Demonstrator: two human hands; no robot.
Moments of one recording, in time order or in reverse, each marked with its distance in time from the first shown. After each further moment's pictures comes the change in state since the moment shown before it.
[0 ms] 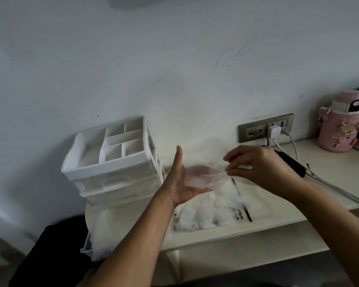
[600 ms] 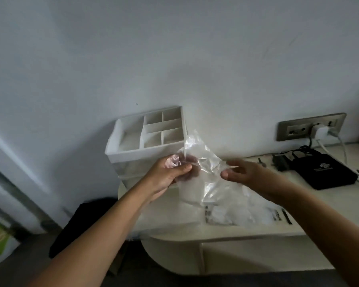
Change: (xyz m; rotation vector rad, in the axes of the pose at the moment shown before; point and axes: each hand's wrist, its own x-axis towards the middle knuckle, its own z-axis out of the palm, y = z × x) left_hand -0.092 0.054 -0.064 0.596 0.238 0.357; right_hand 0.036 -0.034 0.087 0.698 -0.375 0.510
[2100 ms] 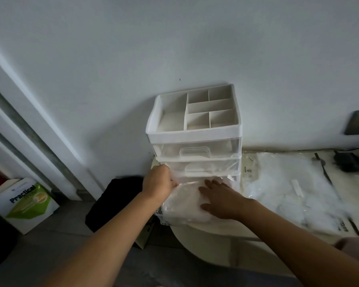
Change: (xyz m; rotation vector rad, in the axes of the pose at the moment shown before) left_hand -0.030 -0.054 -0.105 1.310 0.451 -0.319; right_hand 0.084 0.021 0.167 -1.117 -0.333 -0.155
